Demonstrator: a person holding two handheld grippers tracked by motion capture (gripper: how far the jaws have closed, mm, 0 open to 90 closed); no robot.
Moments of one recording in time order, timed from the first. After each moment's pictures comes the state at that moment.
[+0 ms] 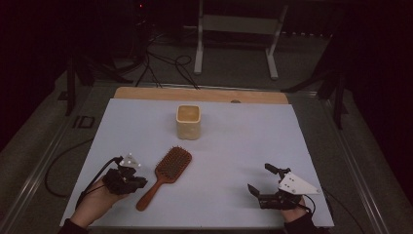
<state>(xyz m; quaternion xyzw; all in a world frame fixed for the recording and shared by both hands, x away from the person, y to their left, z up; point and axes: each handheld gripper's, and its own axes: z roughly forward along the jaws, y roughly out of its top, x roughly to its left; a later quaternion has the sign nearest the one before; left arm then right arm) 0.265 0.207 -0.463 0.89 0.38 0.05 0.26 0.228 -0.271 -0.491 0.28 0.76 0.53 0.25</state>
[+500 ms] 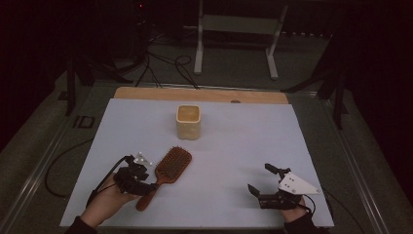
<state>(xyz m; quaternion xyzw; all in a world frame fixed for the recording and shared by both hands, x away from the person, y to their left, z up) 0.268 0.176 -0.459 0.89 0.40 0.05 0.22 0.228 -0.272 -0.491 0.28 0.76 0.53 0.25</state>
